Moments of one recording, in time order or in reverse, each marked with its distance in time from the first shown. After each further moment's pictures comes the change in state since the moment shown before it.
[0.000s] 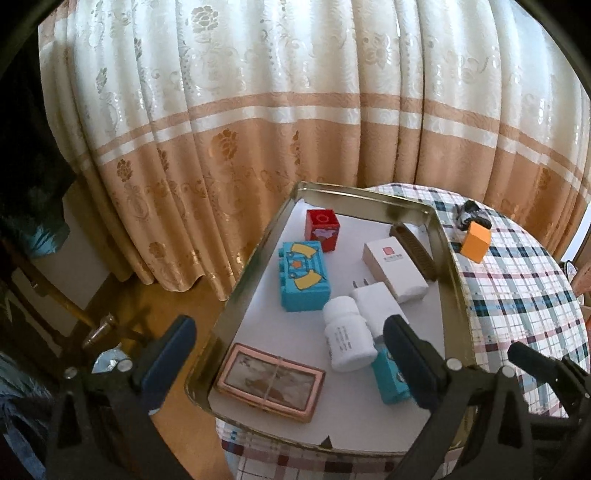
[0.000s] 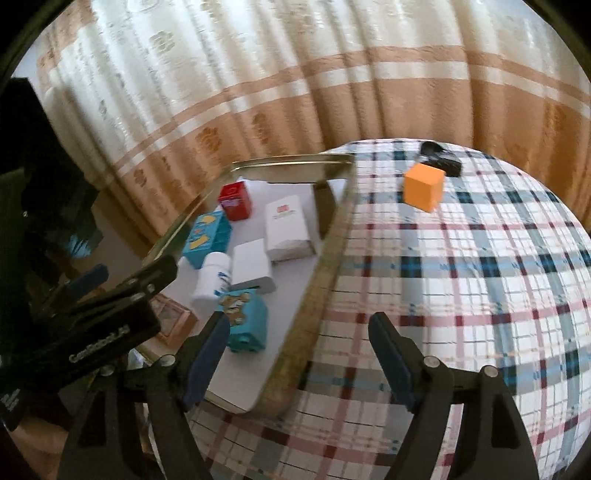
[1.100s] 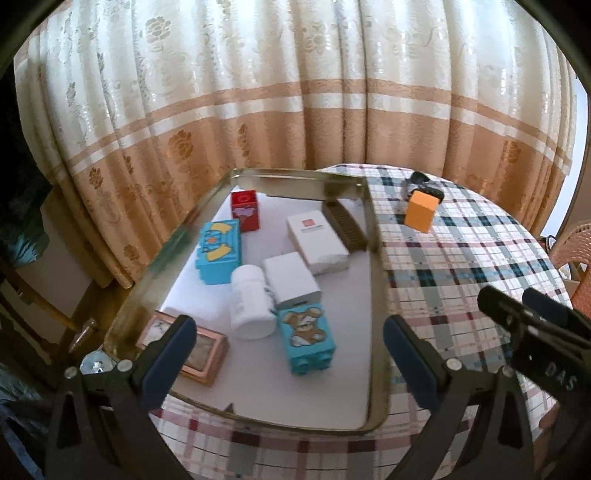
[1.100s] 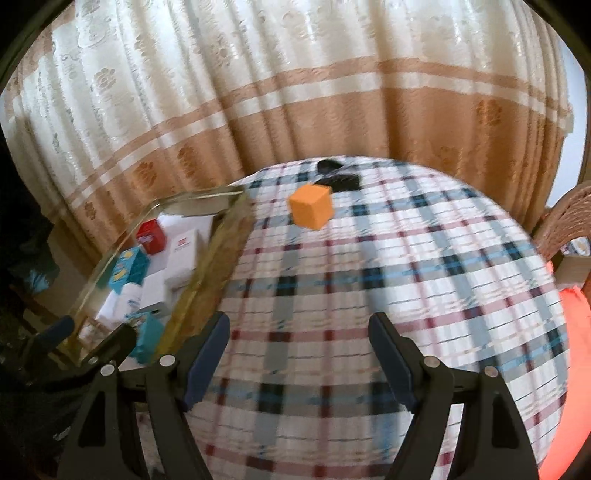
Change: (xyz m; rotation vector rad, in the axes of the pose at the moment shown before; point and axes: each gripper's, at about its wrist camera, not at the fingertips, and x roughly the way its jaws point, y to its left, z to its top) left arm -0.014 -0.071 -0.025 0.065 0.003 -0.065; right arm -0.031 -0.079 0.001 0.073 -0.101 -0.189
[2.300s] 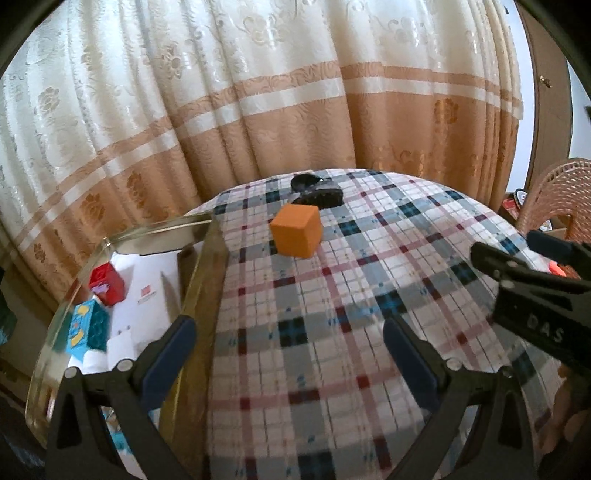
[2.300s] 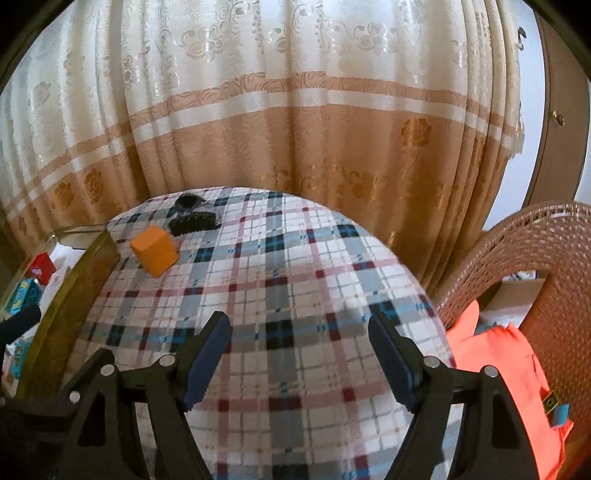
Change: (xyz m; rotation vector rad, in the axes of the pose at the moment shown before) left arm 0.048 -0.142 0.027 0.234 -0.042 -0.093; right arm 0.020 -0.118 0.036 -0.025 -0.071 -0.250
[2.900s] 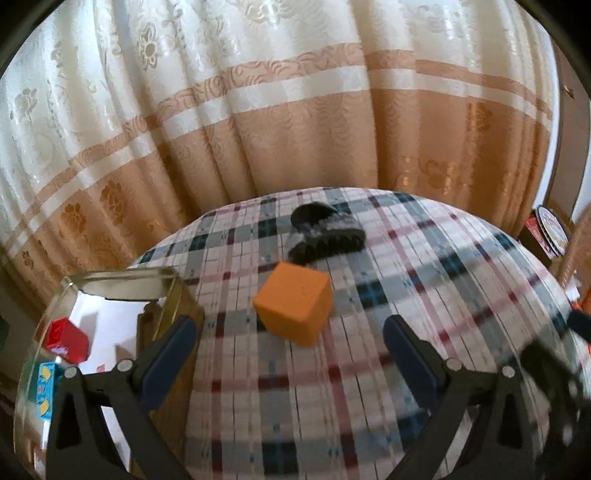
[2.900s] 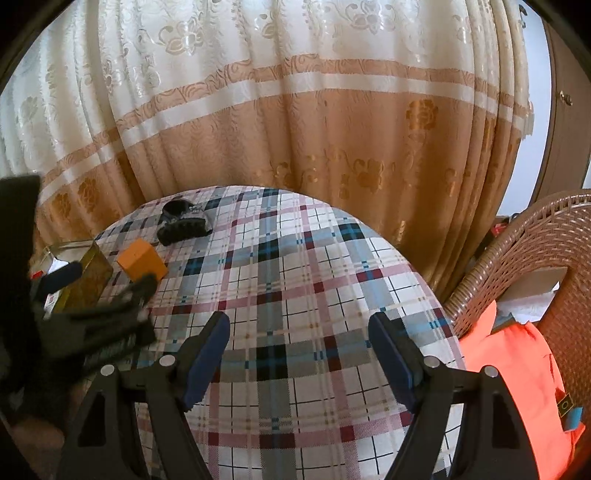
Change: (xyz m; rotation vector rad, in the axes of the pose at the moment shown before) left arm 0.077 -0.007 0.061 -0.046 0.025 0.023; right arm 0.028 -0.014 0.015 0.060 0.058 0.063
